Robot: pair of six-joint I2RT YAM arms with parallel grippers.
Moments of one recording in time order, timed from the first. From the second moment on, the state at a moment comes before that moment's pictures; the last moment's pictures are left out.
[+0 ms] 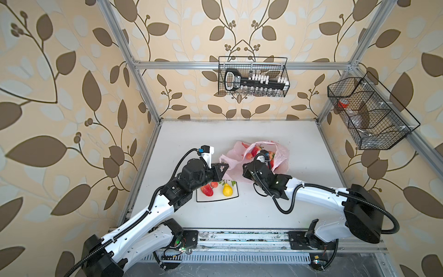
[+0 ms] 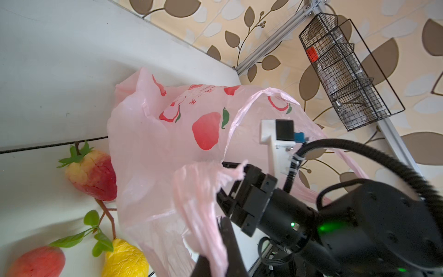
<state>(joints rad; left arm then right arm) -0.64 0.87 0.67 -0.11 0.20 -0.80 0.89 1.47 0.84 -0.05 0.45 1.11</state>
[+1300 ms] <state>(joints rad) -0.80 1.00 0.63 0.03 0.33 -0.81 0.50 1.78 0.83 0.22 0.19 1.10</state>
